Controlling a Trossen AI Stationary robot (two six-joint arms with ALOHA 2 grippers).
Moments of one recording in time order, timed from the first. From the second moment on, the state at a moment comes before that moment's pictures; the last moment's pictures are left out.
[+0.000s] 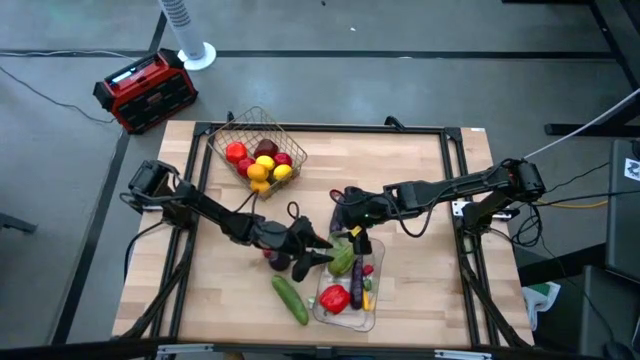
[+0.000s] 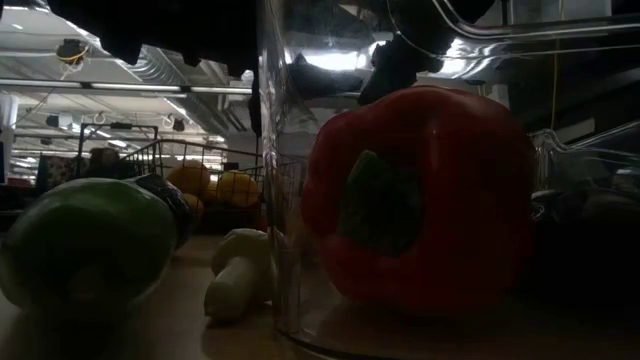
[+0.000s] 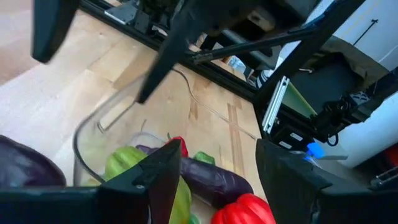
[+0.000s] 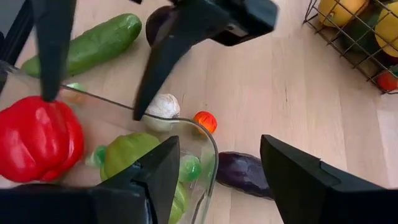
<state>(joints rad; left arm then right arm) -0.30 1.71 0.78 0.68 -0.21 -0.60 0.14 1.58 1.20 -0.45 -0.01 0.00</state>
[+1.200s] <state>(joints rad) -0.16 1.71 0.78 0.53 -0.21 -0.52 -0.12 1.71 1.20 -0.69 -0.06 -0.90</state>
